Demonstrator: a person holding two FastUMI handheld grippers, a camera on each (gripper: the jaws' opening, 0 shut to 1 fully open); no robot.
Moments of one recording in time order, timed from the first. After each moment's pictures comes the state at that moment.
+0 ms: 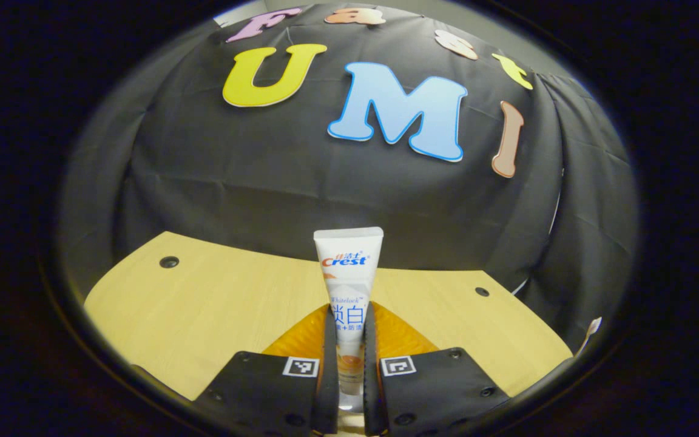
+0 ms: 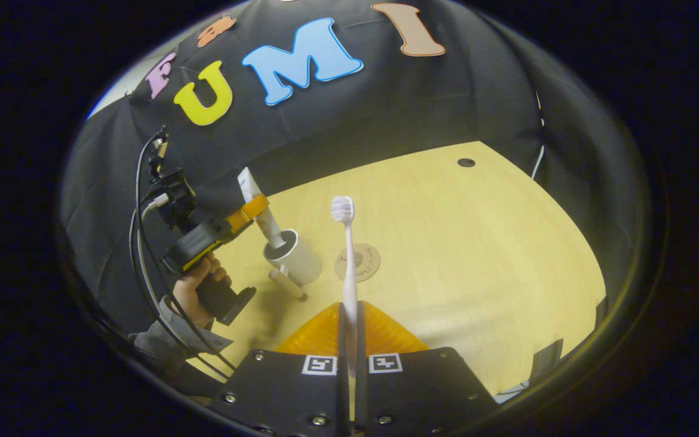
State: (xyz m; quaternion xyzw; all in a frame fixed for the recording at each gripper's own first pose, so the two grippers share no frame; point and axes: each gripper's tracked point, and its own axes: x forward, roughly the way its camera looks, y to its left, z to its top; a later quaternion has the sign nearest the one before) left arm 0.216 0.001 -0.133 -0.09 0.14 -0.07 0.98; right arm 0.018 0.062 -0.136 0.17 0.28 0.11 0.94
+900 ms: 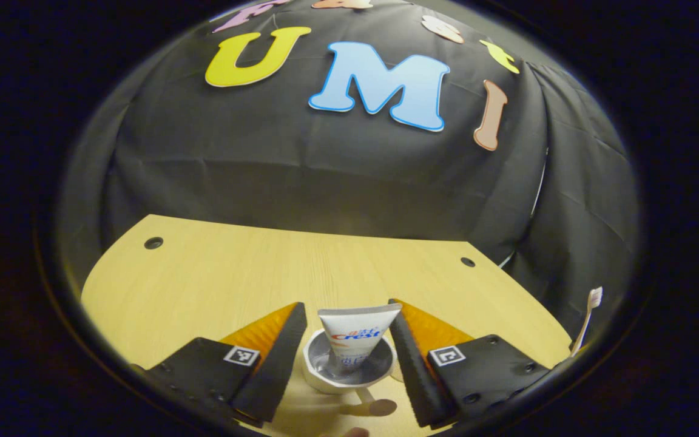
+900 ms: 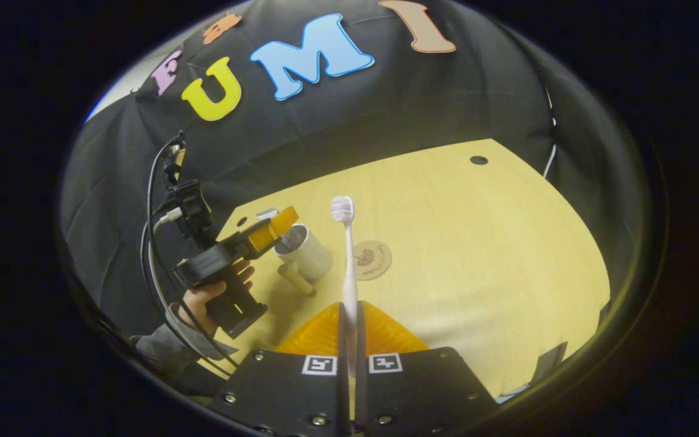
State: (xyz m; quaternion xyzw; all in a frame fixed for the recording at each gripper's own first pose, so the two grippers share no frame) left arm 0.188 -0.013 -0.161 -0.08 0.19 -0.11 0.97; right arm 0.026 0.075 -0.131 0.16 0.28 0.13 0.94
